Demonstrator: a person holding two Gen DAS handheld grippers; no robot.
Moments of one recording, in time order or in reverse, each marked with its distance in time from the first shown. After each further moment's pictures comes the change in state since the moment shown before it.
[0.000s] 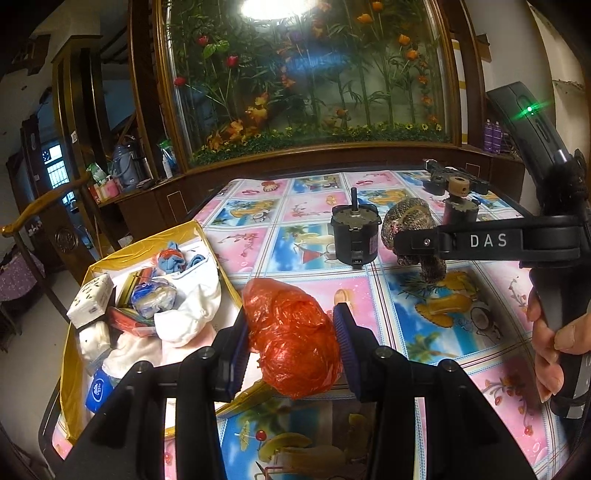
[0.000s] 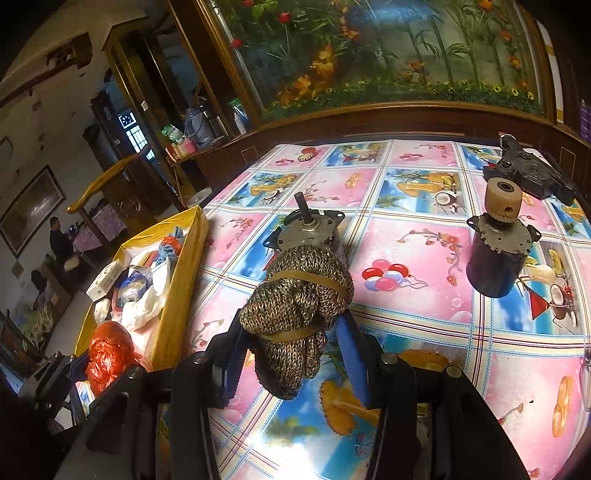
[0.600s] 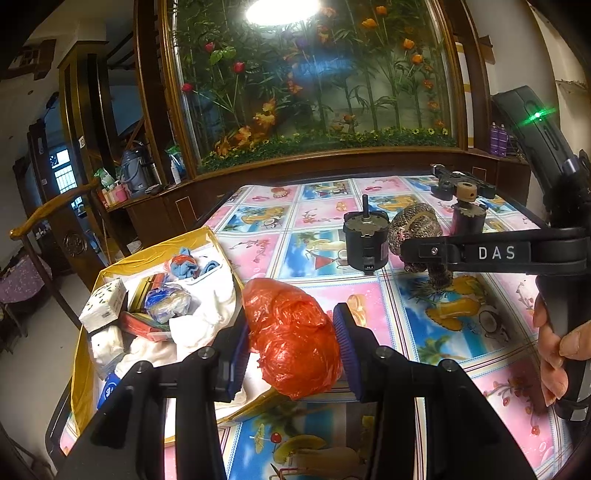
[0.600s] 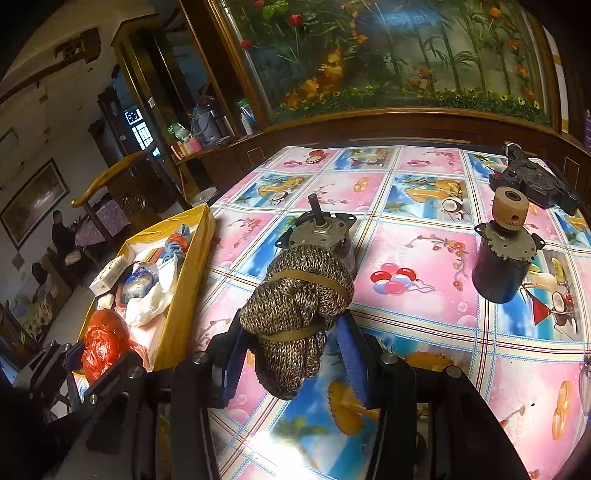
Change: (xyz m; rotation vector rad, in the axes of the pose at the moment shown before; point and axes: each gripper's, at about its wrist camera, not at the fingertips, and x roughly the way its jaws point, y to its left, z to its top) left arm -0.004 0.006 0.001 -0.002 -0.023 0.031; right arm 0.000 0.008 -0.001 -0.035 -0.013 0.002
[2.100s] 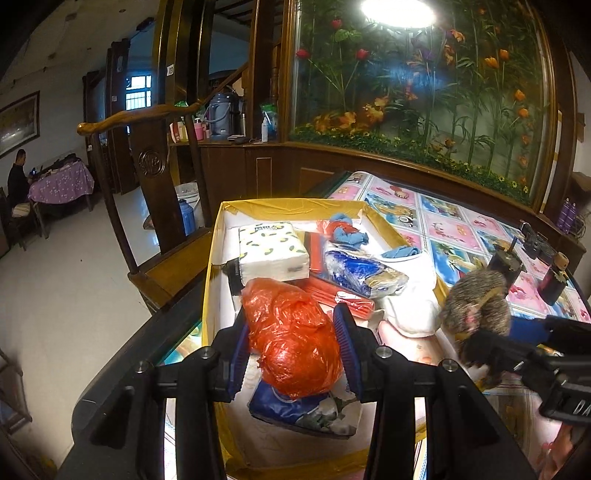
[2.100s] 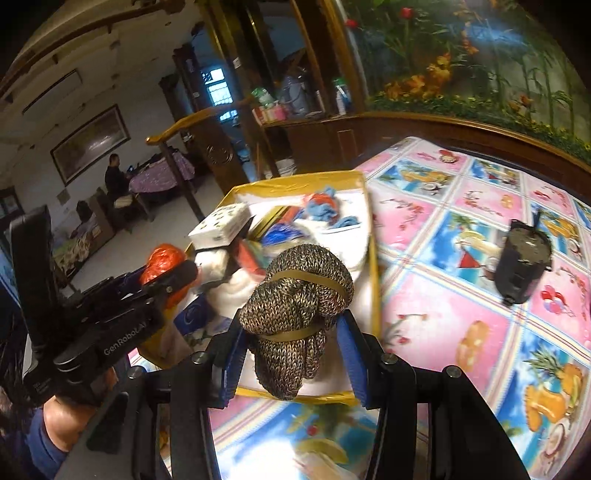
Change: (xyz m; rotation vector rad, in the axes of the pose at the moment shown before) left arm 0.002 0.192 -0.042 -0.347 0.060 0.139; right arm 0.056 0.181 -0.030 -0.241 0.091 0.206
